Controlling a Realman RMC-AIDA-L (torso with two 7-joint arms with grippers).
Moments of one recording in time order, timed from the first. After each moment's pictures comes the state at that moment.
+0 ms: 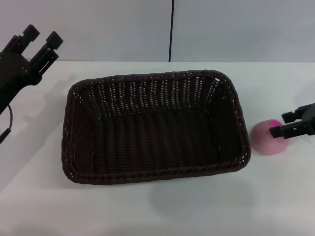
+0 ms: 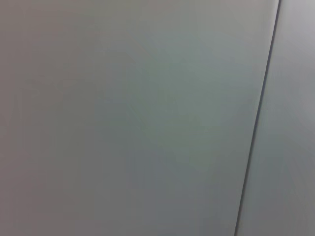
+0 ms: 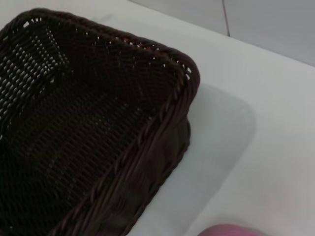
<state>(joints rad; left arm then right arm) -0.33 -2.06 0.86 0.27 1.01 1.55 -0.88 0.61 2.01 -0.69 -0.95 -2.51 -1.64 1.91</state>
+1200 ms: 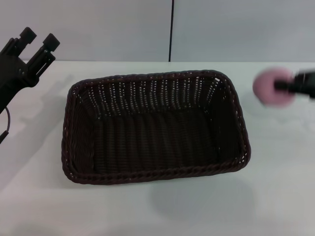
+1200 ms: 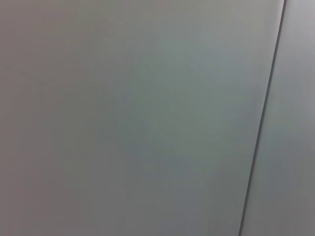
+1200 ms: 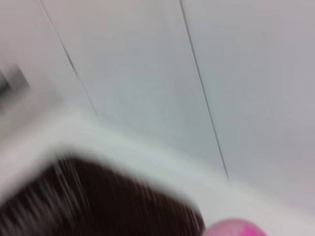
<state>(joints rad) -0.32 -2.06 0.86 0.27 1.01 1.55 -0.88 0.50 2.02 -0.66 -1.01 -2.14 -1.59 1.83</state>
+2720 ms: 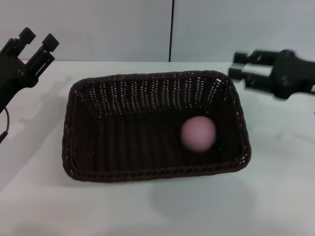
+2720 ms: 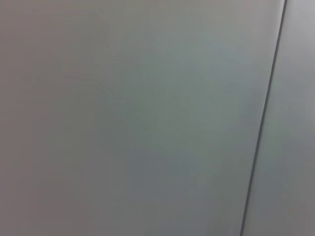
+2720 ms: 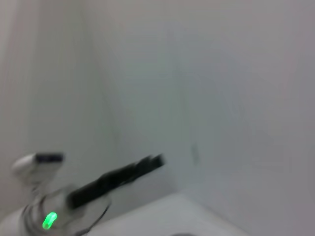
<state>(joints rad) -0.32 -2.06 0.86 0.27 1.01 1.55 -0.88 0.48 2.07 -0.77 -0.83 -1.74 -1.68 1.50</state>
